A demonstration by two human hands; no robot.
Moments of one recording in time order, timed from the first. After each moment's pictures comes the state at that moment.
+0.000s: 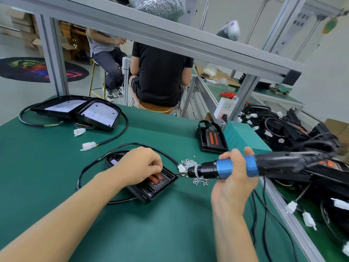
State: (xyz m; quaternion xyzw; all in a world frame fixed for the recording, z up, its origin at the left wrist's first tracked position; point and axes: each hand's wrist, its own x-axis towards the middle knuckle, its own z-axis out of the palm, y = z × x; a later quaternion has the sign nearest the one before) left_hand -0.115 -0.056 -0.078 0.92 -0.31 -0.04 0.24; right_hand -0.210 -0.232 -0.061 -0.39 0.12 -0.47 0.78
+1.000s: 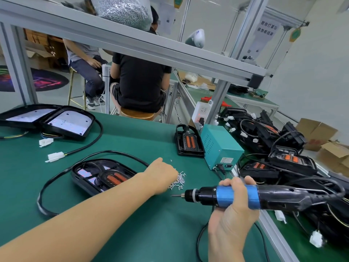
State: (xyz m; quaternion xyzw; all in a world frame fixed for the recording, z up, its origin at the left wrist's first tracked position) left_hand -0.125 -0.181 -0.087 0.87 -0.49 0.02 -0.12; right_hand -0.261 -0.270 -0.075 -0.34 0.18 -0.55 0.74
